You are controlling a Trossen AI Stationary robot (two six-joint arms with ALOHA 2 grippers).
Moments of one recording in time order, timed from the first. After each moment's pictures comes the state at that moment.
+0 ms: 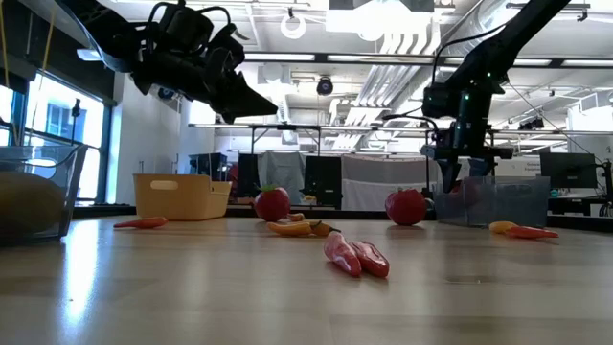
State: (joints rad) left arm 0.45 1.34 0.62 0.42 0.32 0.09; right arm -0.99 1.54 0.97 -0.67 0.15 0.31
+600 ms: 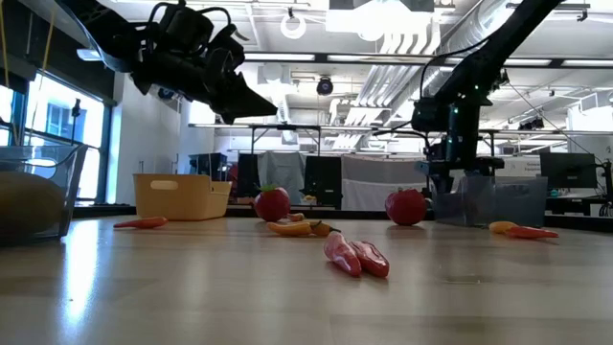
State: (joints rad) left arm 0.45 1.34 0.62 0.41 0.32 0.08; right arm -0.94 1.65 1.00 -0.66 0.19 0.31
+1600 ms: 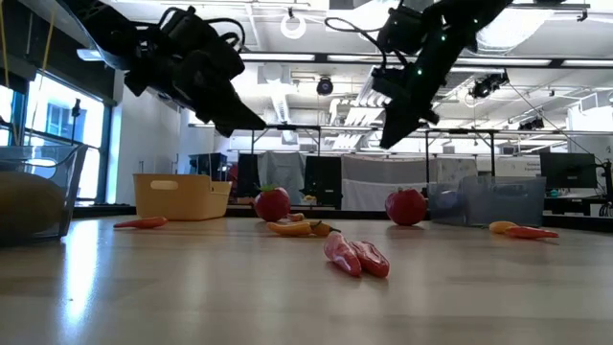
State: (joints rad) left arm 0.38 1.34 0.62 0.21 0.44 0.14; right arm -0.42 1.46 1.05 -0.50 0.13 0.19
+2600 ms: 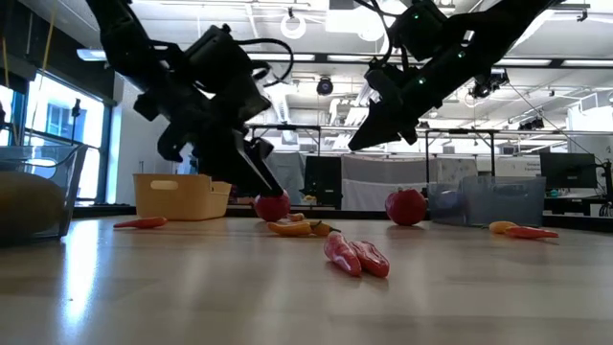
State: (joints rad) left arm 0.10 1.69 0.69 0.28 0.29 0.31; right arm -0.24 1.46 0.77 0.10 0.08 0.21
